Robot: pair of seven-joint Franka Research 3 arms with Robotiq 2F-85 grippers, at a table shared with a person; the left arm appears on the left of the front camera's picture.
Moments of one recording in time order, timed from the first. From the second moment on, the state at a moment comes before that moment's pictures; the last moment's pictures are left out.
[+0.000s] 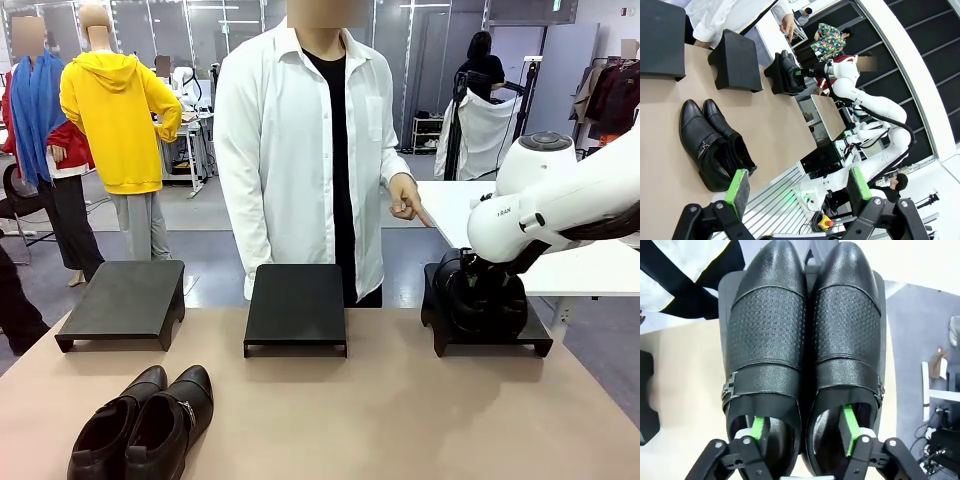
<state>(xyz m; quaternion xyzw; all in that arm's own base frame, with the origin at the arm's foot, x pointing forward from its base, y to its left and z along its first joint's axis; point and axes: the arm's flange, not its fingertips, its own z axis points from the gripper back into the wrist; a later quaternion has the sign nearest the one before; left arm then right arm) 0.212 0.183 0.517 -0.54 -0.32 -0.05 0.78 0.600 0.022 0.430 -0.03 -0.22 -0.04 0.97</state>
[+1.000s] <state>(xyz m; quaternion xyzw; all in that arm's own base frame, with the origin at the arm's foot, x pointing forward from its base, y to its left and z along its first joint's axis) 0.211 0.183 0.517 -0.54 -0.32 -0.05 0.78 0.598 0.021 0.432 -0.03 -0.22 -0.05 0.97</state>
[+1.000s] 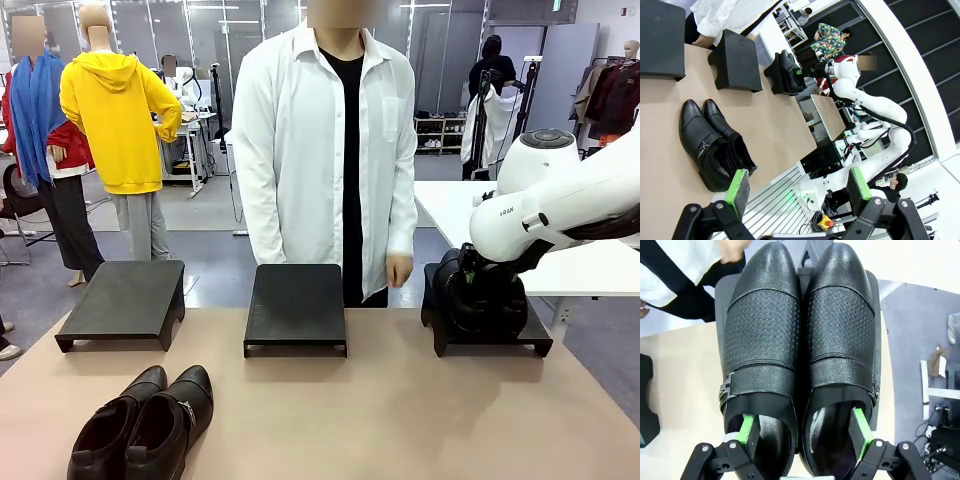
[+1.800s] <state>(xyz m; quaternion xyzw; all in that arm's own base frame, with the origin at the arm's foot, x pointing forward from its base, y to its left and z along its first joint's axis) 0.212 0.183 0.517 -0.54 -0.32 -0.05 0.78 0.573 0.023 0.479 0.01 -0.22 -0.04 0.97</state>
